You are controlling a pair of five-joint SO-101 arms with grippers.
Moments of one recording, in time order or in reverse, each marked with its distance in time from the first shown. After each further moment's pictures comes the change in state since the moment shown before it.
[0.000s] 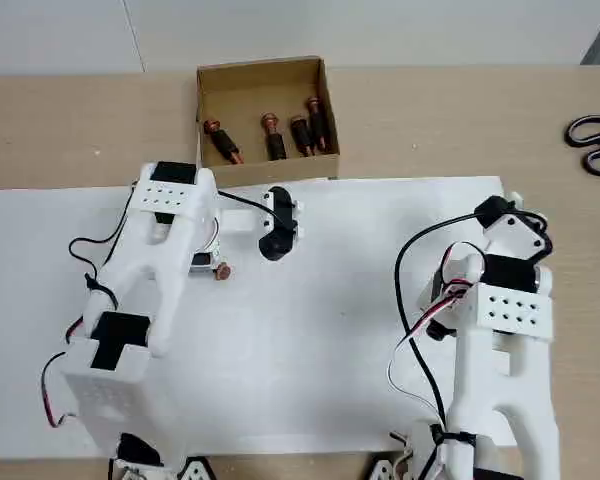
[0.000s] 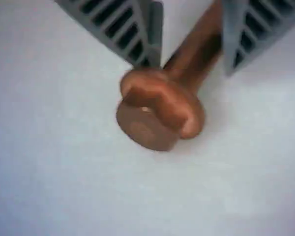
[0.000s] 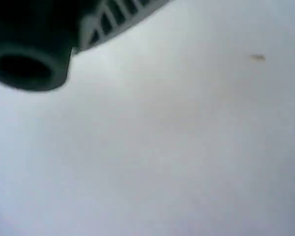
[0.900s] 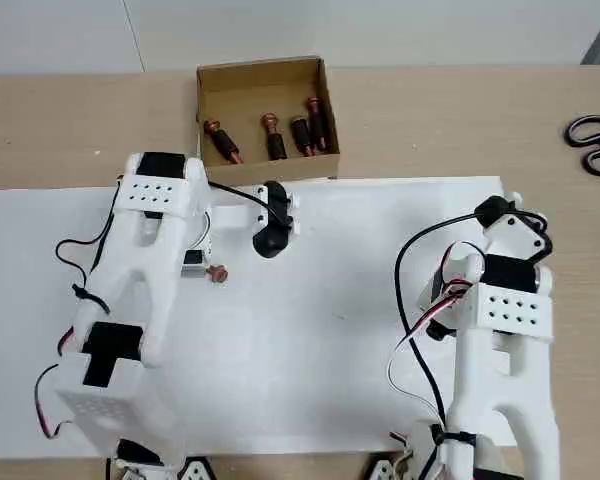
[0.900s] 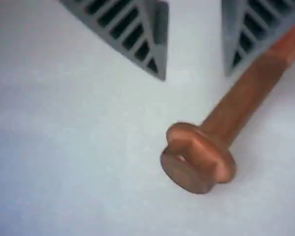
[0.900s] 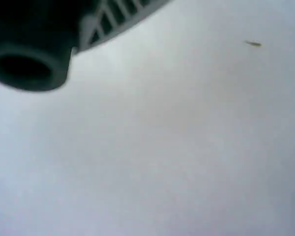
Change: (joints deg) left arm -1.1 -5.6 -2.7 7.9 0.0; right arm 0.0 0.0 0.0 0.0 0.0
